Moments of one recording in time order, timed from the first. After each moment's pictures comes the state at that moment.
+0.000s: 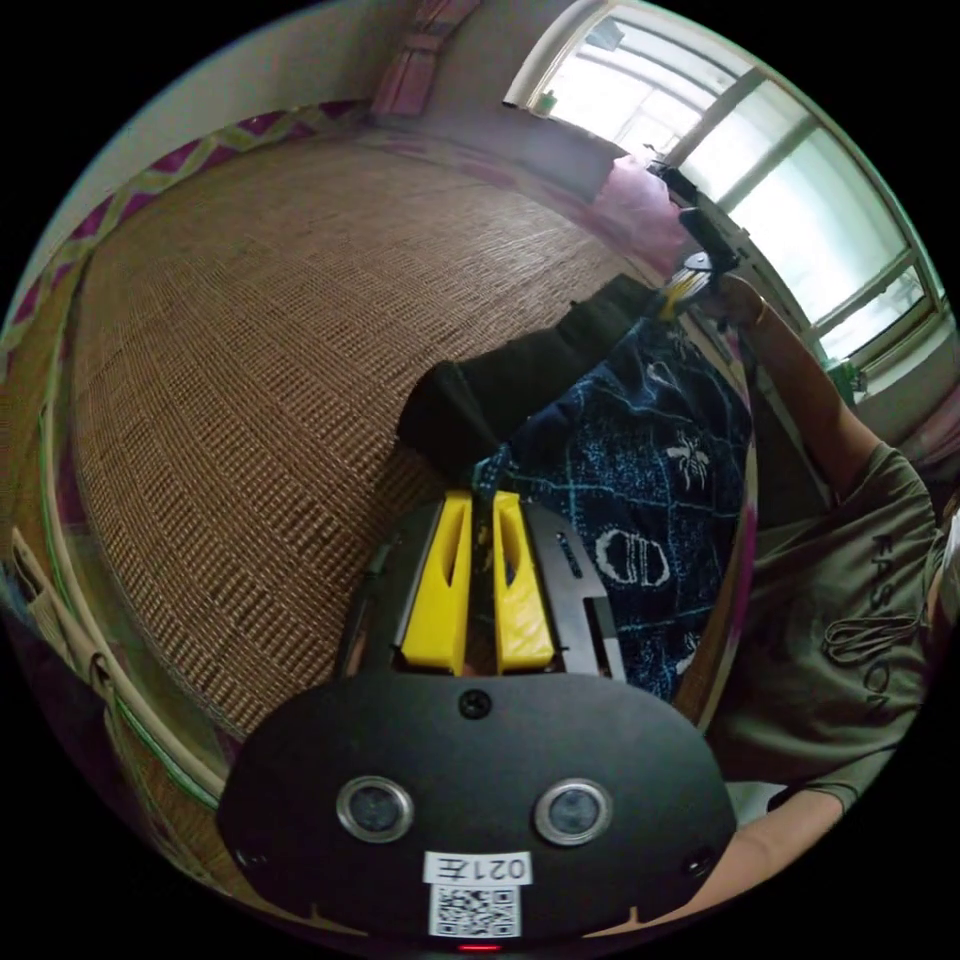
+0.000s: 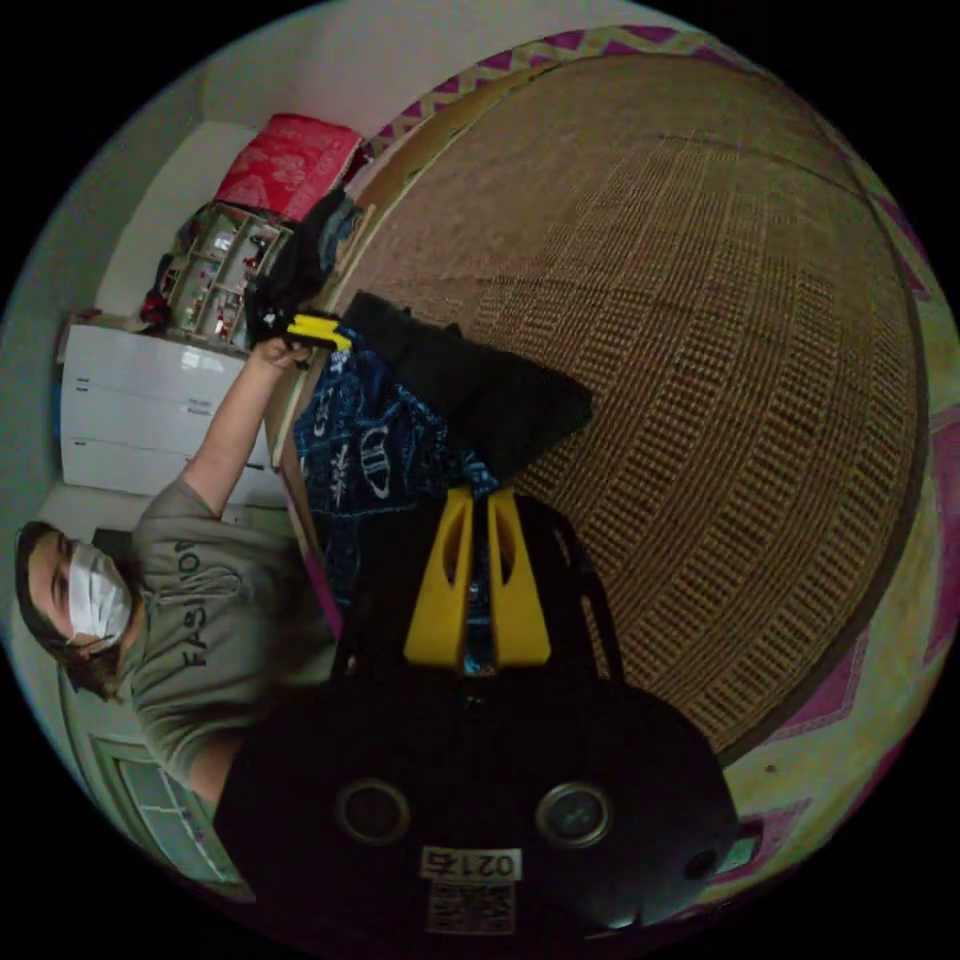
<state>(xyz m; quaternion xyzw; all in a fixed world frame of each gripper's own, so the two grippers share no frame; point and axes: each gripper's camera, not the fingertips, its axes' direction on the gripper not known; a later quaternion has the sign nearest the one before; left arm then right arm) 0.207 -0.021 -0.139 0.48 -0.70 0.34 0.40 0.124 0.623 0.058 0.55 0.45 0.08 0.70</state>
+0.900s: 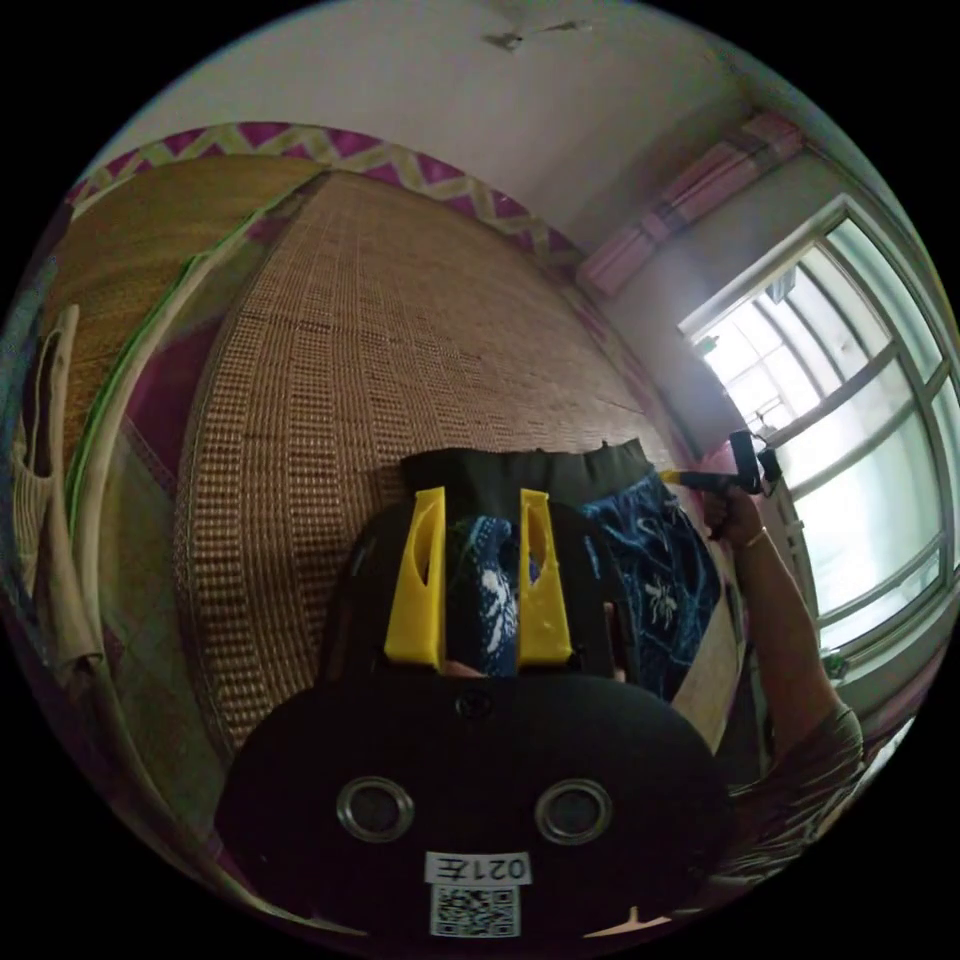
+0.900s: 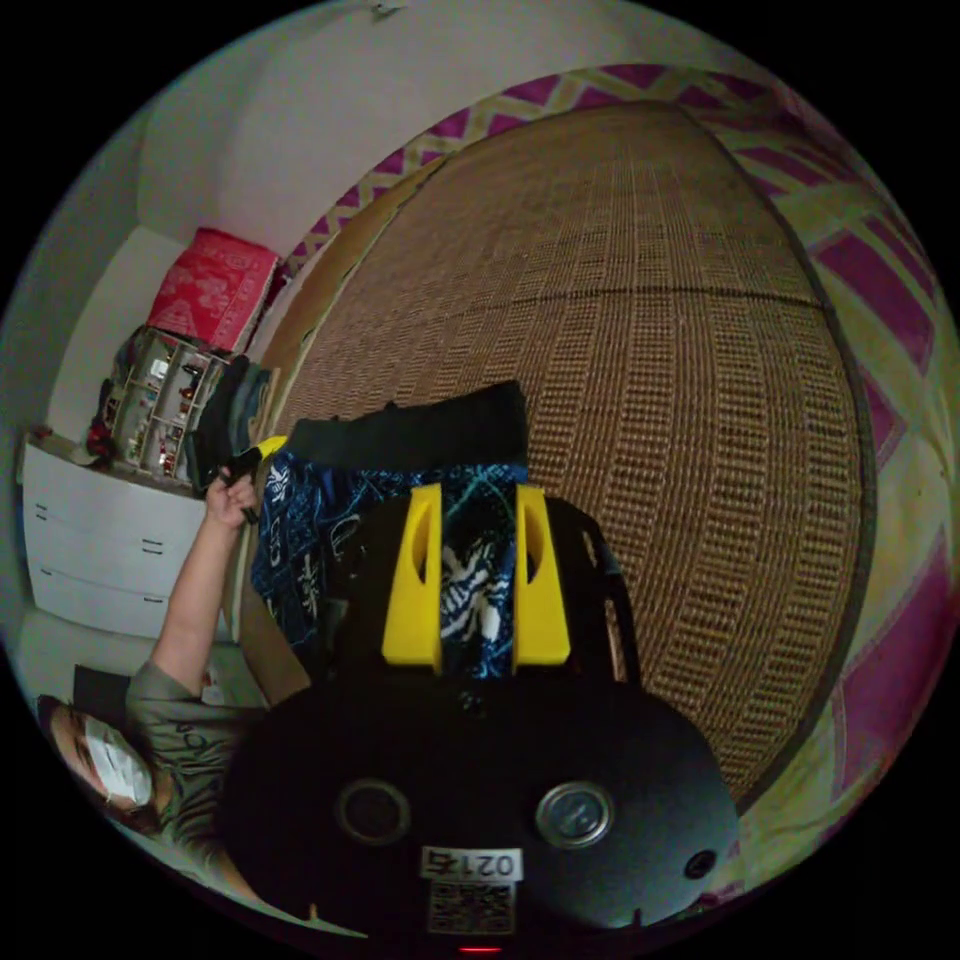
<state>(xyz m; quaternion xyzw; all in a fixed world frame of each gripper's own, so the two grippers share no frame) 0.315 0.159 -0.260 0.73 -0.45 0.36 0.37 0.050 0.650 -0.170 0.68 0.44 0.12 0.57</state>
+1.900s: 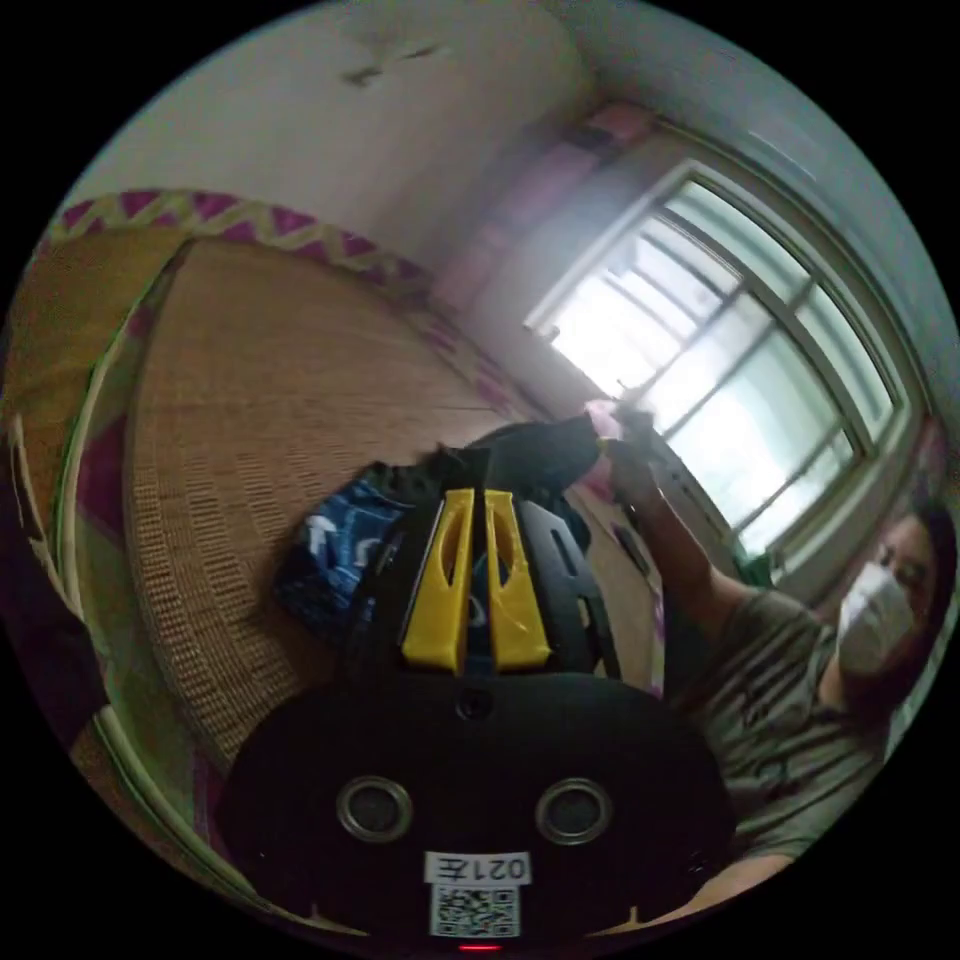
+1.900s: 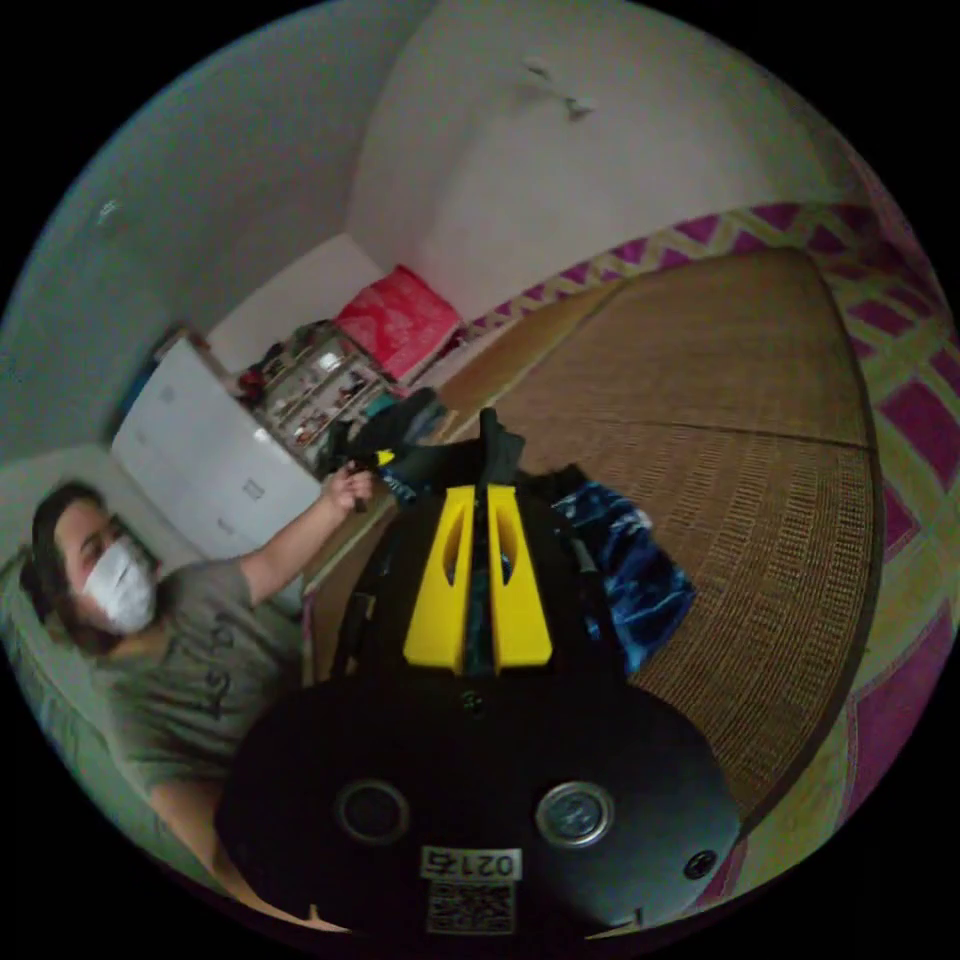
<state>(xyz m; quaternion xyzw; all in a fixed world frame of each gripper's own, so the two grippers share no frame) 0.189 0.223 0.003 0.60 -0.47 0.54 0.35 -0.054 0.629 0.097 0.68 0.47 -0.16 0.54</state>
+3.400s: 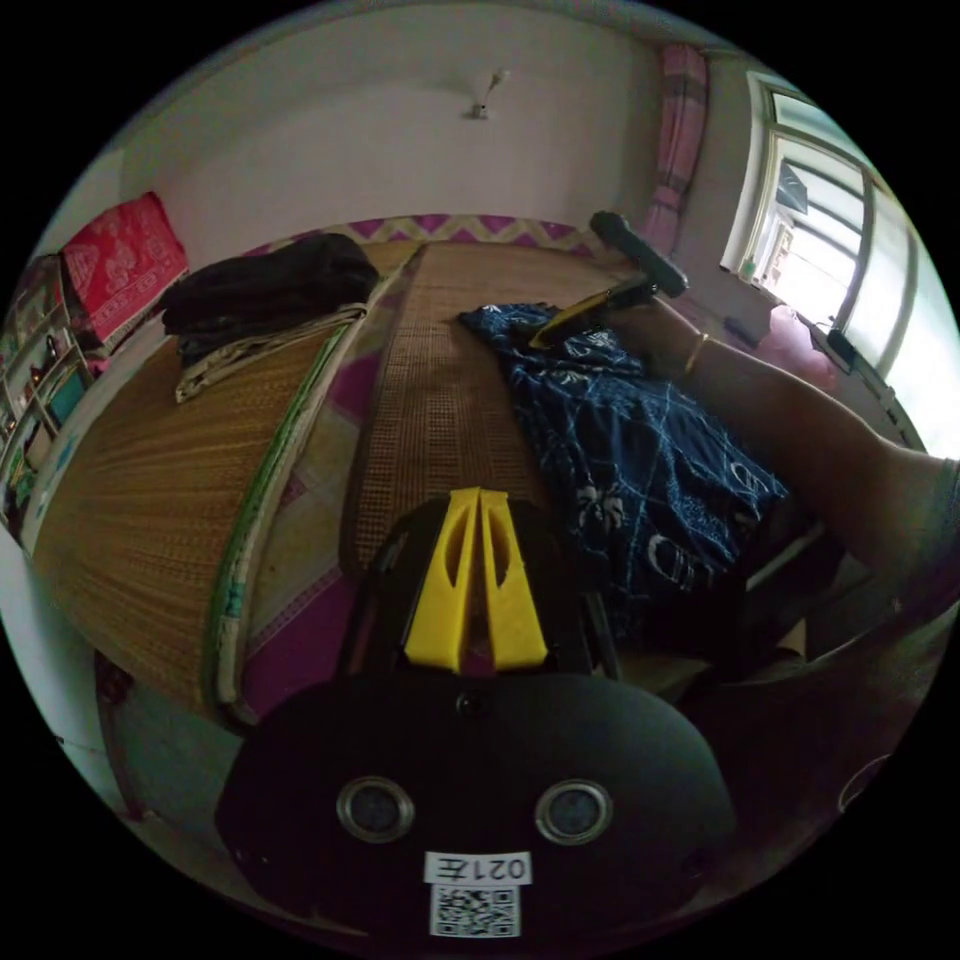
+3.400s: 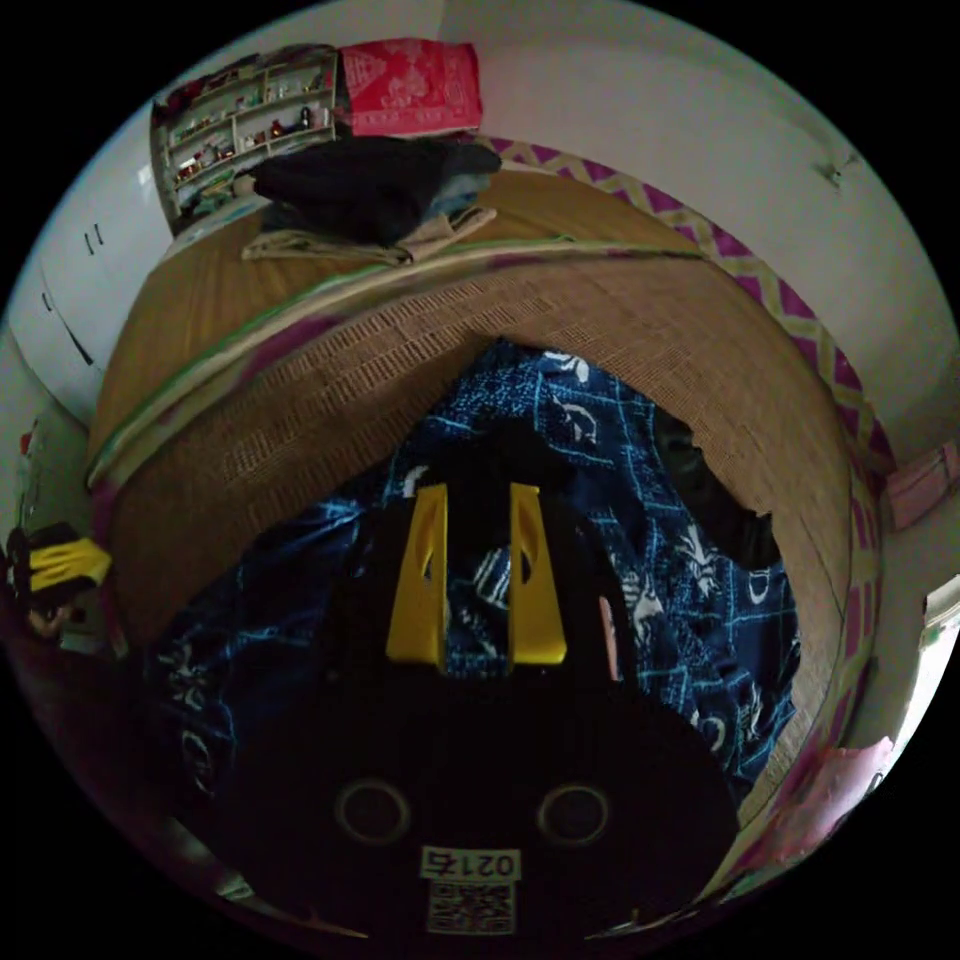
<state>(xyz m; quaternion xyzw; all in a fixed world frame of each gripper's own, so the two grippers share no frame) -0.264 -0.142 0.311 0.81 -0.53 0.21 0.17 -0.082 0.034 0.322 0.45 0.75 0.05 0.48</state>
